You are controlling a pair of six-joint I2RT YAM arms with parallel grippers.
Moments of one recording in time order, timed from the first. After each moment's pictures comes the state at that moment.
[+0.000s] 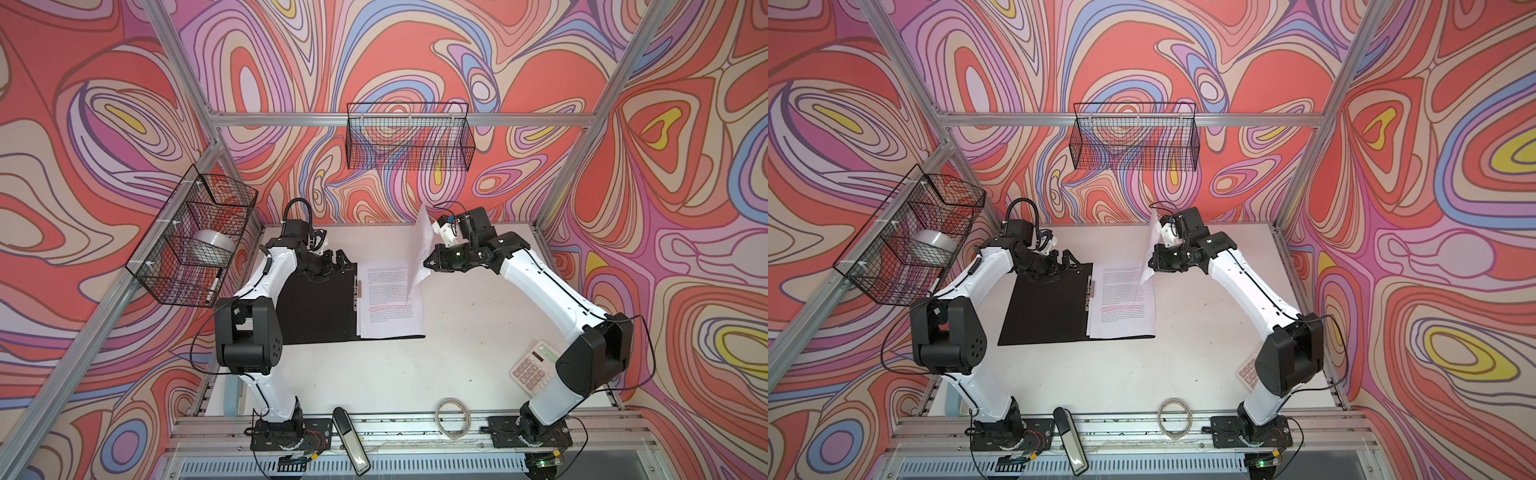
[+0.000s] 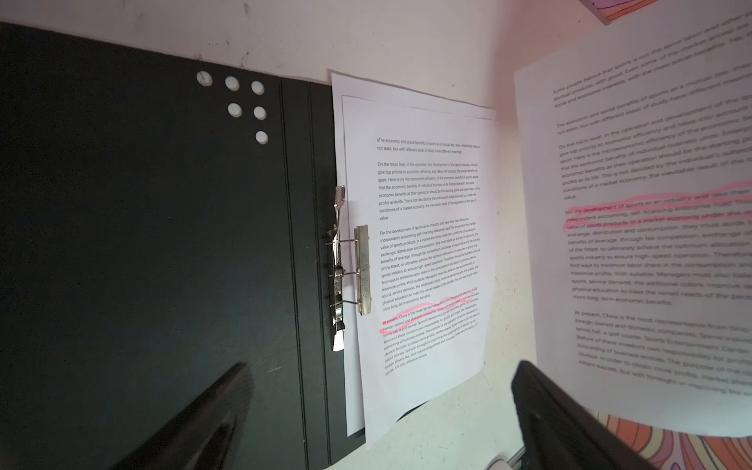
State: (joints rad) left arm -0.01 1.80 1.47 -0.84 0.55 -0.26; right arm 0.44 1.67 1.59 -0.77 -0.44 0.40
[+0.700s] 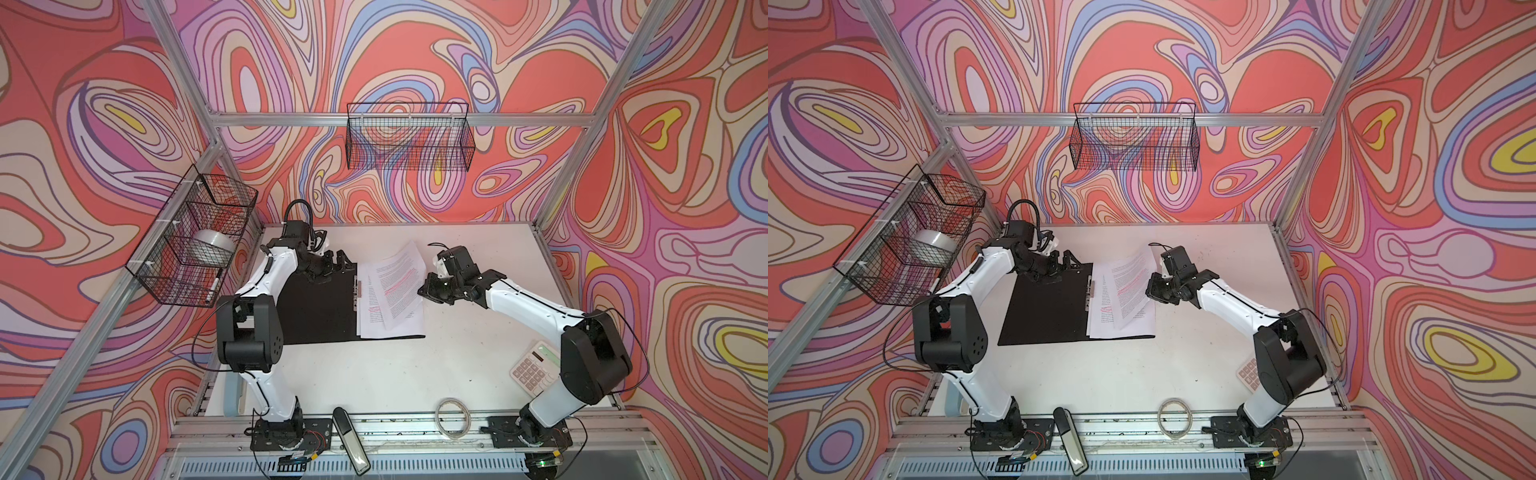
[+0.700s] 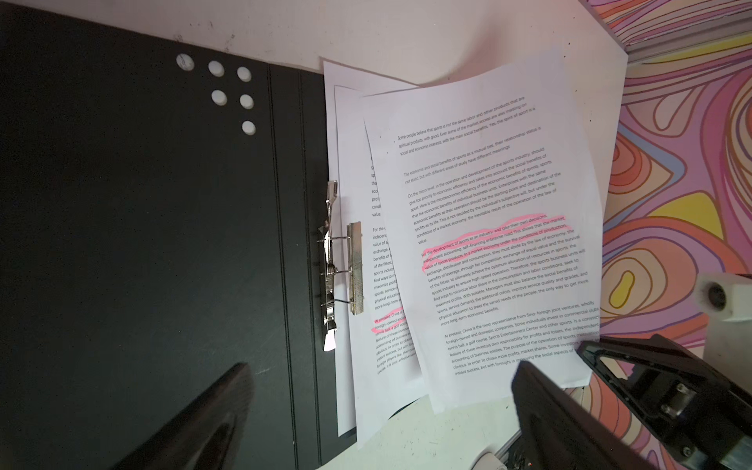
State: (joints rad) left arm -0.01 1.82 1.47 -0.84 0.58 -0.27; right arm 0.52 1.62 1.16 -0.40 -0.30 0.77
